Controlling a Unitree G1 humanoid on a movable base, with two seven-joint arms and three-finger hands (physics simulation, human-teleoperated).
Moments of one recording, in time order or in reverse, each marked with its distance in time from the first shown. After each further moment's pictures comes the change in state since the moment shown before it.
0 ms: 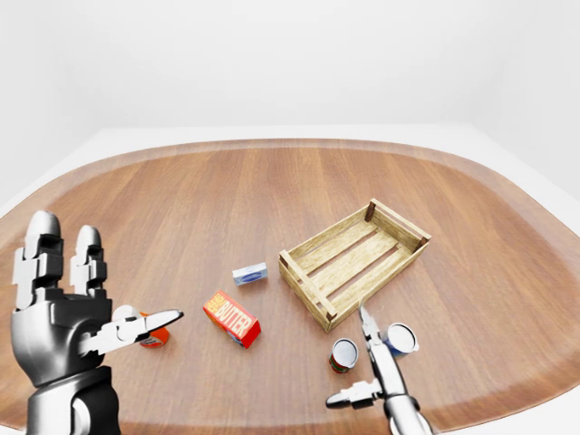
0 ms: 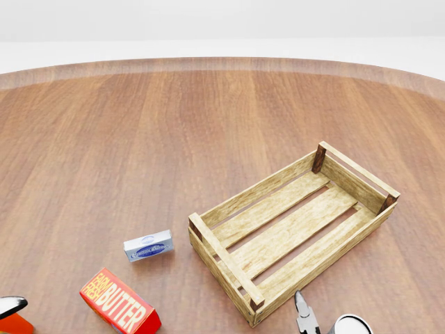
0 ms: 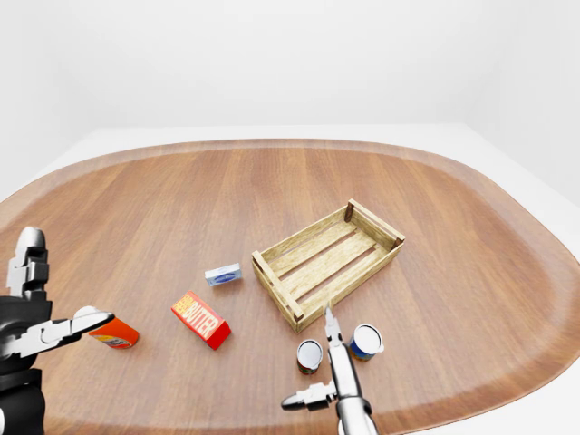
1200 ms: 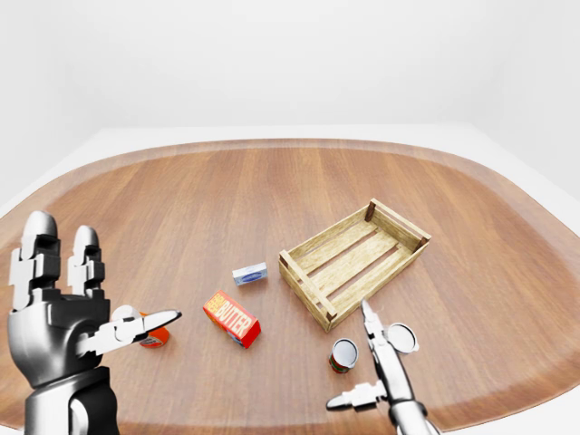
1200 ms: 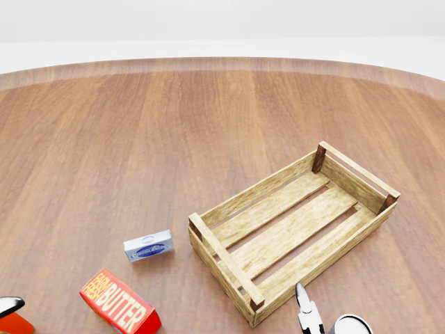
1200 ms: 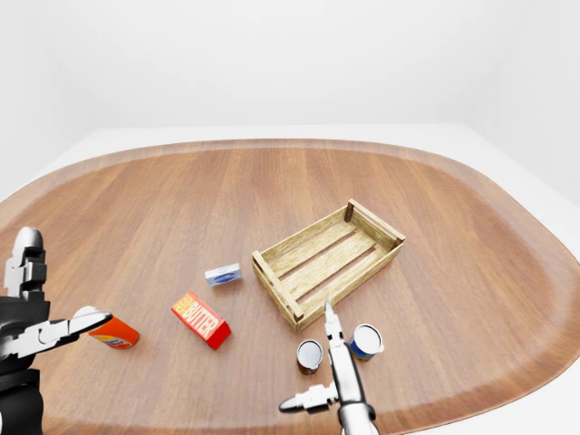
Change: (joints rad) left arm -0.002 0.003 0.009 0.003 -0.007 0.000 0.000; right arm 0.082 -0.047 0.054 -0.179 0.026 0.000 -0.019
